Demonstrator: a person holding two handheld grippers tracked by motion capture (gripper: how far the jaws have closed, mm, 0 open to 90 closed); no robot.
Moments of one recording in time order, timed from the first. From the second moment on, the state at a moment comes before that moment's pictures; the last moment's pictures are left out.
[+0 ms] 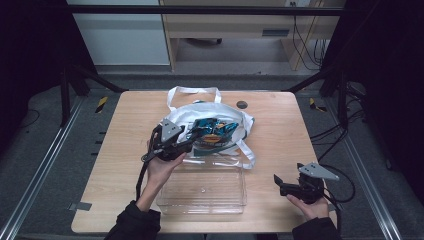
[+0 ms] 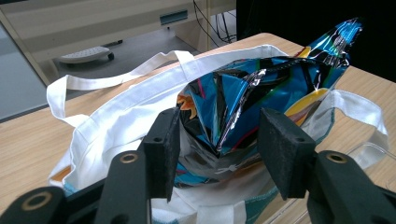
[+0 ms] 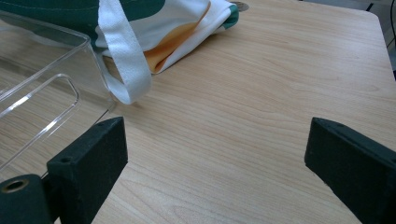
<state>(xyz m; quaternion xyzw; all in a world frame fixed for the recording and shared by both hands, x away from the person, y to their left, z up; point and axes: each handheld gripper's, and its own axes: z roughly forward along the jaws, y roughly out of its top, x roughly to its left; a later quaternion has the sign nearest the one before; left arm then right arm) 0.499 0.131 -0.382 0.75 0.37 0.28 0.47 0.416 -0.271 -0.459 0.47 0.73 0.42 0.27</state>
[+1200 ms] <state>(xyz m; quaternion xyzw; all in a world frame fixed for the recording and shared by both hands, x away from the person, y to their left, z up) 0.509 0.126 -0.384 0.74 0.40 0.26 0.48 0.415 -0.271 -0.458 0.47 0.73 0.42 0.27</state>
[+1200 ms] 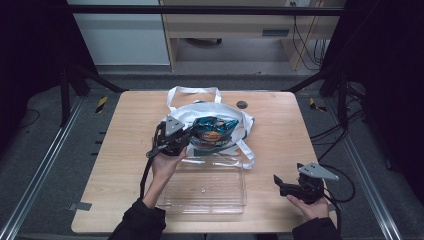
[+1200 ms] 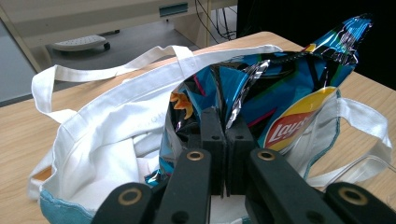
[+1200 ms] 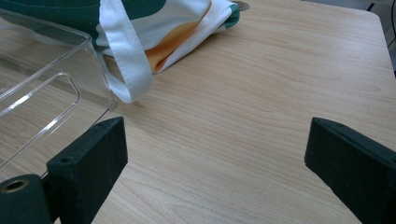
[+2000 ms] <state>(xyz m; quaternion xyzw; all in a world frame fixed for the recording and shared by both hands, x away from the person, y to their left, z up) 0.490 0.139 -0.343 0.68 0.40 0.26 0.55 0.415 -0.271 -0.458 0.47 0.73 0.42 0.27</state>
